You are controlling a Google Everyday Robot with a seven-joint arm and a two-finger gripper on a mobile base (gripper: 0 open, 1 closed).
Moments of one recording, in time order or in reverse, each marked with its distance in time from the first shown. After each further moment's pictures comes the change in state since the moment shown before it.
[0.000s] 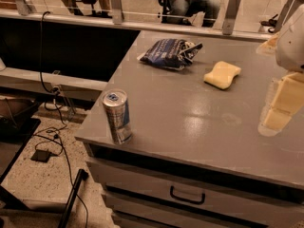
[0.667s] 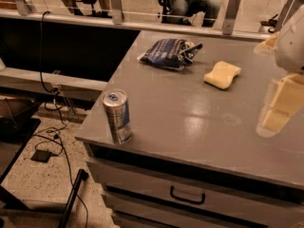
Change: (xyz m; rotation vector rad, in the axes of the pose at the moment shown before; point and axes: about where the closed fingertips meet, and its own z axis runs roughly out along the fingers) arm -0.005 0.001 0.001 0.002 -0.037 -0.018
